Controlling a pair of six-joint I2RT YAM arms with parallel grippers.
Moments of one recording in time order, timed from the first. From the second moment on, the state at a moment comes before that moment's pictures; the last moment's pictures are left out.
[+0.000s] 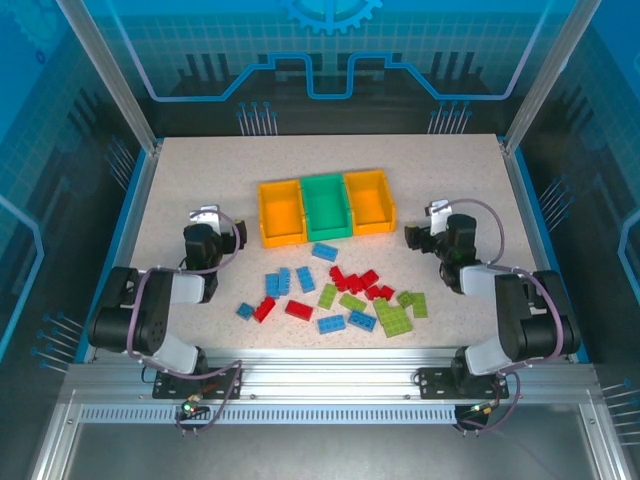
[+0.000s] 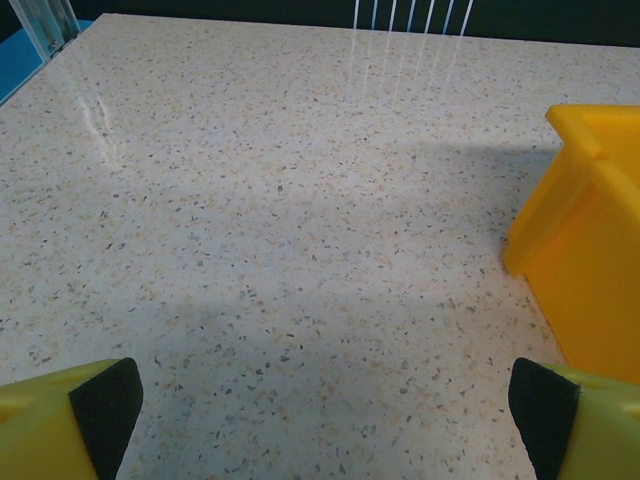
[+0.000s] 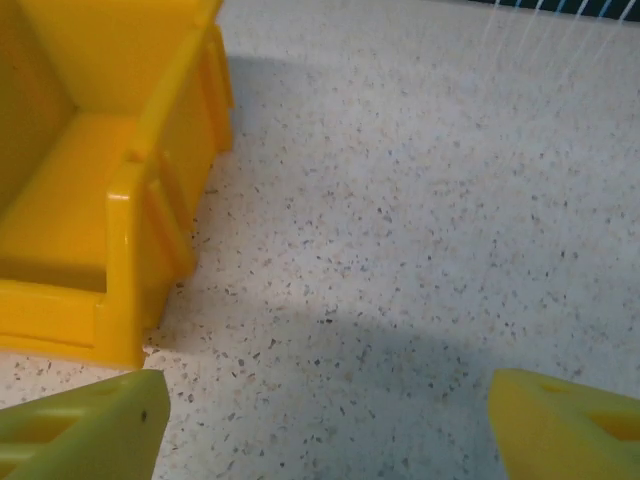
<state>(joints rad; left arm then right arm) -0.02 1.49 0.40 0.67 -0.14 -0.11 0.07 1.47 0.54 0.41 -0.08 -0.09</state>
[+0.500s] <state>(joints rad) -0.24 0.85 0.71 -0.30 -0.17 -0.43 0.18 1.33 0.93 -0.52 -0.09 0.16</state>
